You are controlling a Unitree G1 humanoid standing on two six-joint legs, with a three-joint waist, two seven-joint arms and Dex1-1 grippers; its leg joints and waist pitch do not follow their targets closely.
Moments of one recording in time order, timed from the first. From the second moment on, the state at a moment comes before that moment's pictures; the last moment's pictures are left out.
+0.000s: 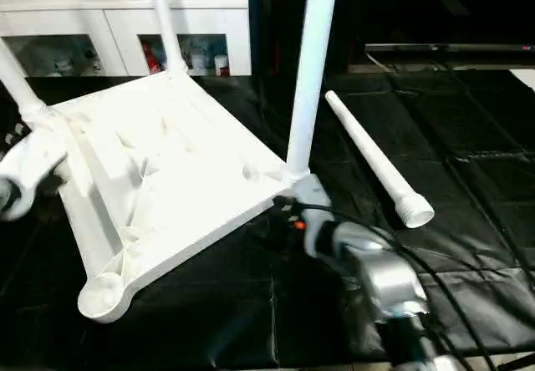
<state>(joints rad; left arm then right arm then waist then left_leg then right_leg) -0.40 0.77 -0.06 0.22 0.17 0.68 -0.65 -0.30 -0.27 0.17 0.18 0.17 0.43 0.75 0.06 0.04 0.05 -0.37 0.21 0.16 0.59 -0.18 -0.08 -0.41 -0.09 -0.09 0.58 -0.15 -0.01</state>
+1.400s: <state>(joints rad) -0.47 0.31 -0.33 0.17 -0.08 0.64 -0.84 -0.48 -0.22 0.09 0.52 0.02 0.28 0.47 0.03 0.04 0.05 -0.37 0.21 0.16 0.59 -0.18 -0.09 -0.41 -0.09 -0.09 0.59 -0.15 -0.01</state>
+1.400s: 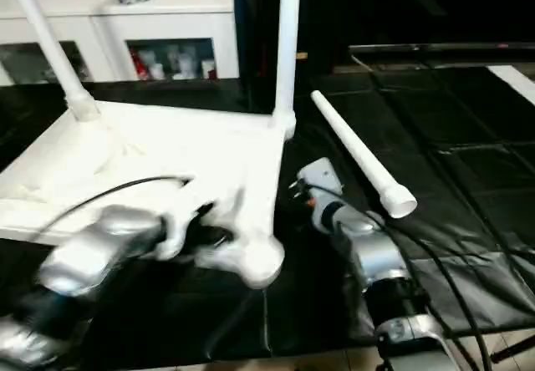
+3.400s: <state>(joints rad) -0.36 0.59 -0.19 -0.22 -0.28 0.71 -0.98 -1.03 -0.50 -0.05 1.35 -0.07 0.54 0.49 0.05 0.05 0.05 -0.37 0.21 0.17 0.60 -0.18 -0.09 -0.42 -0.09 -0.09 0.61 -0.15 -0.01</state>
